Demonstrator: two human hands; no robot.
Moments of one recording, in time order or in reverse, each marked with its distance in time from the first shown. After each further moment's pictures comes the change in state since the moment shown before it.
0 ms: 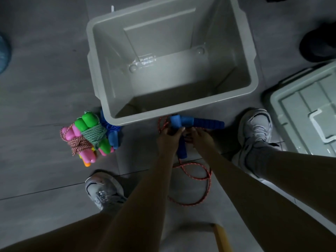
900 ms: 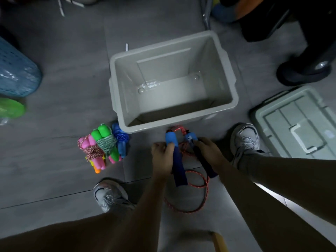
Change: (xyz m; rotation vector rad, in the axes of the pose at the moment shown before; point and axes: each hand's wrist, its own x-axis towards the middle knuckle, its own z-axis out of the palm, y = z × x) left_hand -0.079 0.010 -0.043 -0.341 0.108 0.140; right_hand -0.070 -0.037 -0.042 0.090 -0.060 -0.076
